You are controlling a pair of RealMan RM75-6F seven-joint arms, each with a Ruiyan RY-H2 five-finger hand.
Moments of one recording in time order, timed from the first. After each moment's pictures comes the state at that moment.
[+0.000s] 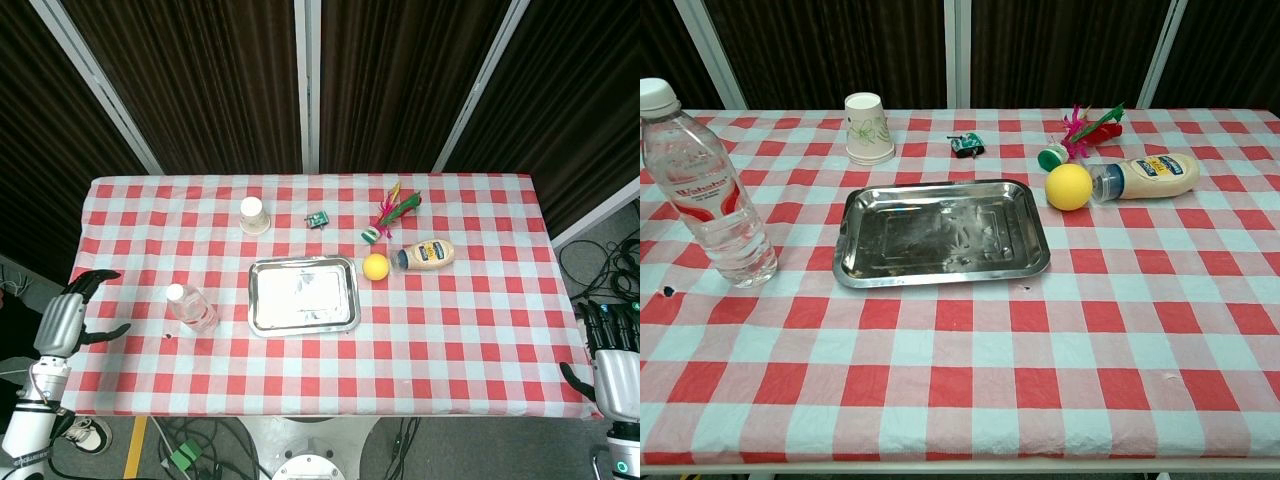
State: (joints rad) left arm -0.23 -1.29 -0.10 -1.44 1.42 1.33 -0.33; right arm -0.02 -1.22 0.07 -1.40 -1.53 1.59 -0.03
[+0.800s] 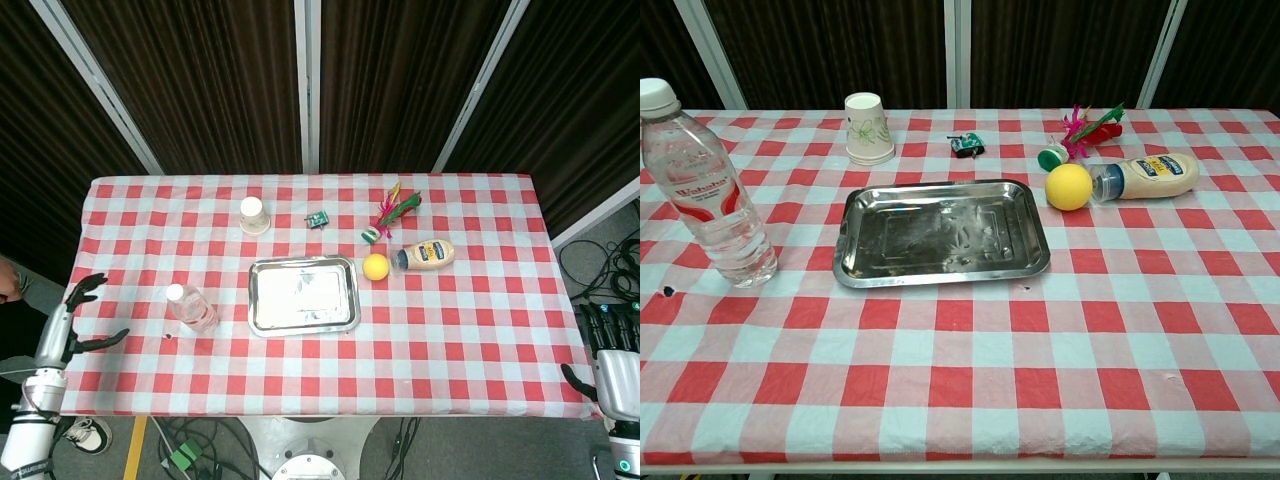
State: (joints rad) left arm -0.17 -1.27 -0.11 -1.59 1.31 1.29 -0.61; right arm -0.01 -1.23 0.07 -1.36 -1.50 1.55 0.02
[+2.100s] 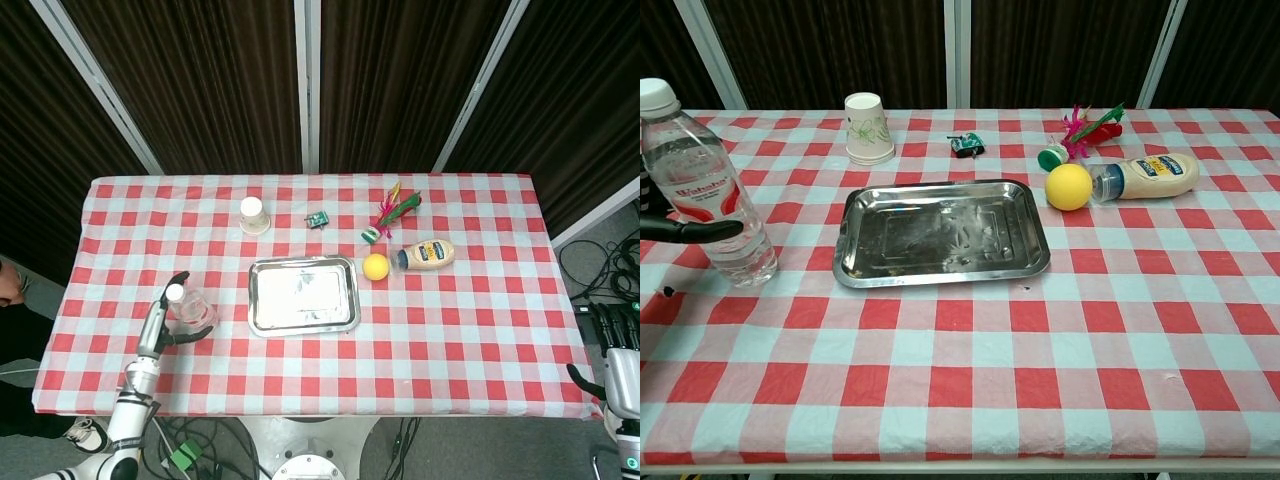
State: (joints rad) left arm -0.28 -1.69 -0.19 -1.40 1.29 1.19 -0.61; right arm -0.01 -1.21 0.07 -1.37 -1.45 1.51 0.07
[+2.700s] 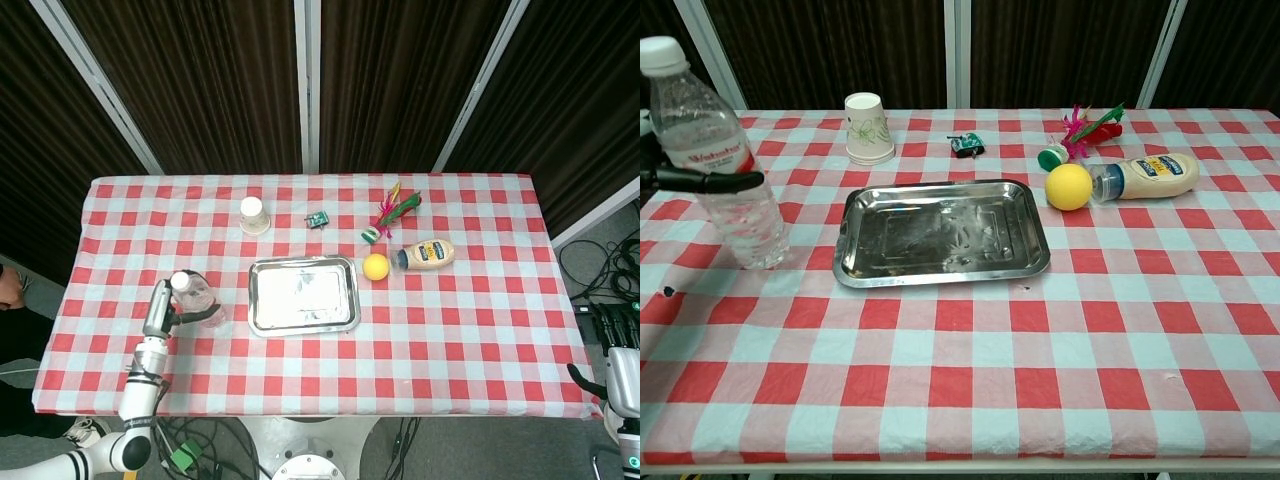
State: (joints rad) left arm -0.35 -1.69 -0.30 -1.43 1.26 1.18 -0.53; right arm 0.00 -1.20 0.07 -1.38 -1.44 1.49 0.09
